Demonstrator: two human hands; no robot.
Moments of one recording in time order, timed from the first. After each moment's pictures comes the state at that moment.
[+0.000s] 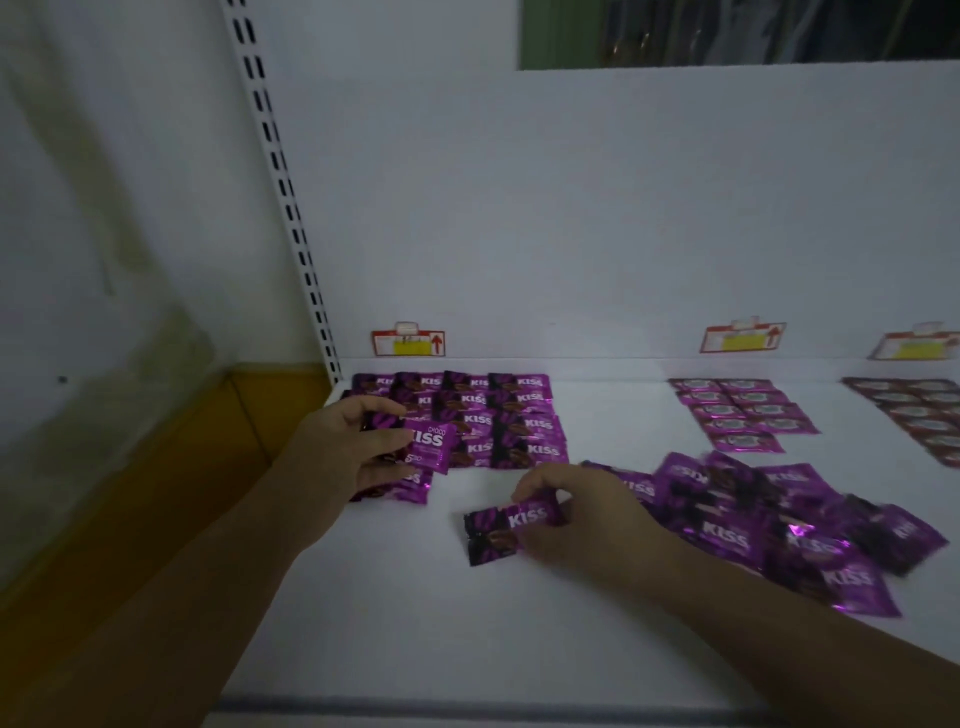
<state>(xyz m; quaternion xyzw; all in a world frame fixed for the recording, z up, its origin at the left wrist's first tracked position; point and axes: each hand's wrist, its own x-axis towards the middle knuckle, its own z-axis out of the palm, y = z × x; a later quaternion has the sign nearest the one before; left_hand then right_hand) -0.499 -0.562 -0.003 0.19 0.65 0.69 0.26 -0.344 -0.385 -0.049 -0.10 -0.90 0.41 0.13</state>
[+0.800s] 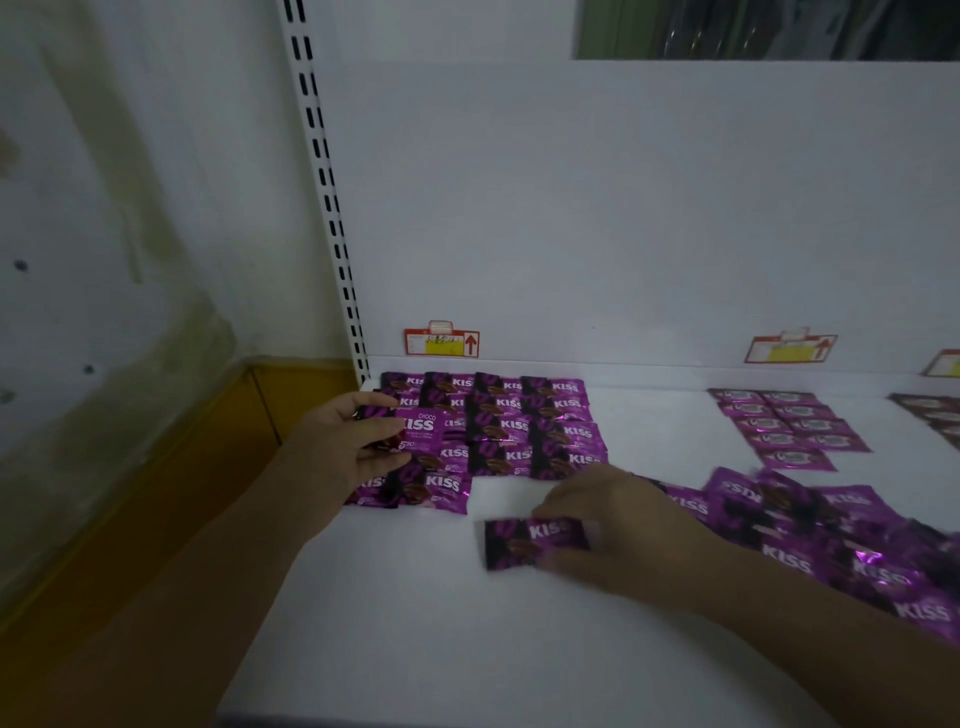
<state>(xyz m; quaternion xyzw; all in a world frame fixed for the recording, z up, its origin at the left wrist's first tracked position) -0.539 -0.584 -0.015 0.15 0.62 0.72 0.26 -0.360 -0.384 -0.043 0.05 -0.98 0.17 0.10</state>
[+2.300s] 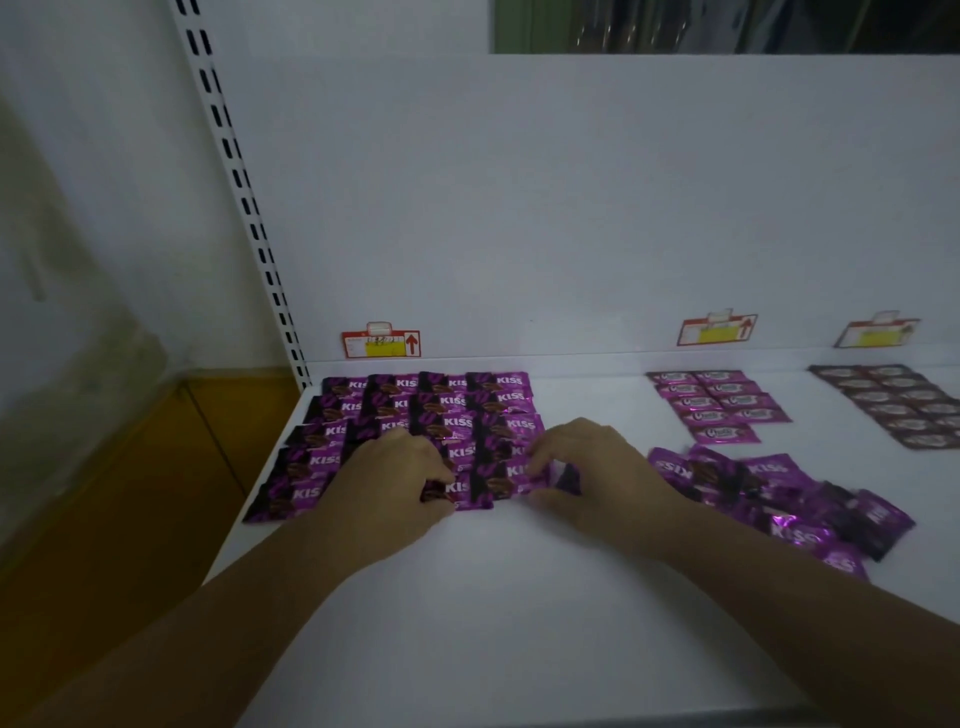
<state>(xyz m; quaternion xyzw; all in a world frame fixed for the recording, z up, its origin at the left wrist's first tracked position) -0.508 -0.530 -0.048 0.55 0.82 0.17 -0.04 -0.355 -0.344 -0.045 -0.04 -0.96 0.20 0.19</state>
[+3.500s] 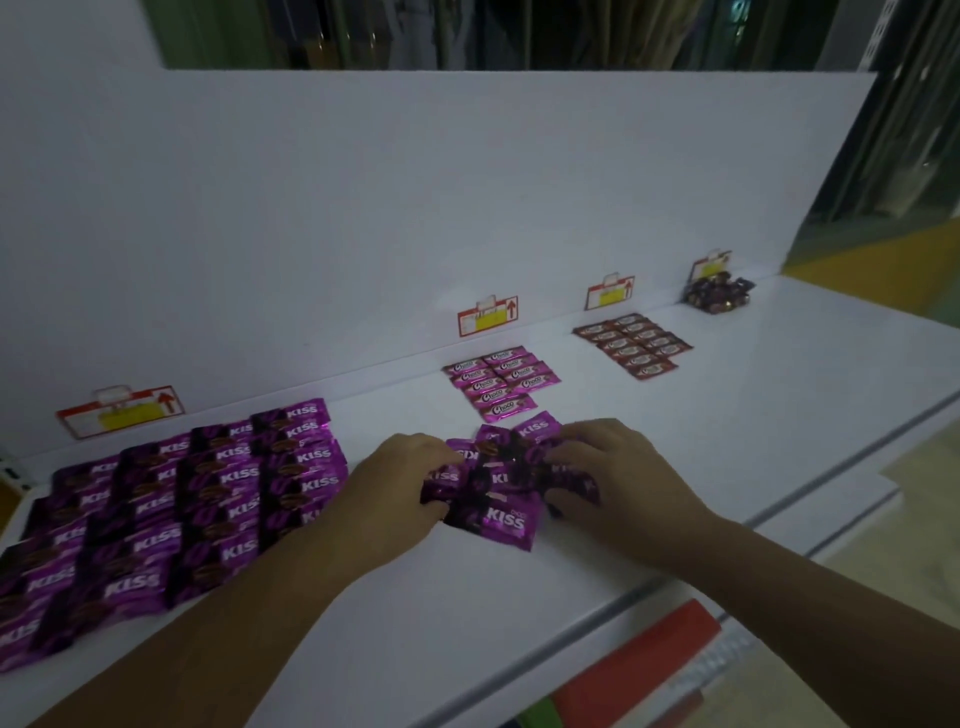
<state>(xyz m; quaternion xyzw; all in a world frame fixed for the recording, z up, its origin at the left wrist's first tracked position) -0.407 -0.394 -0.043 0.67 0.70 0.22 0.09 -0.184 -0.290 -0.039 -0.26 -0.94 0.04 0.20</state>
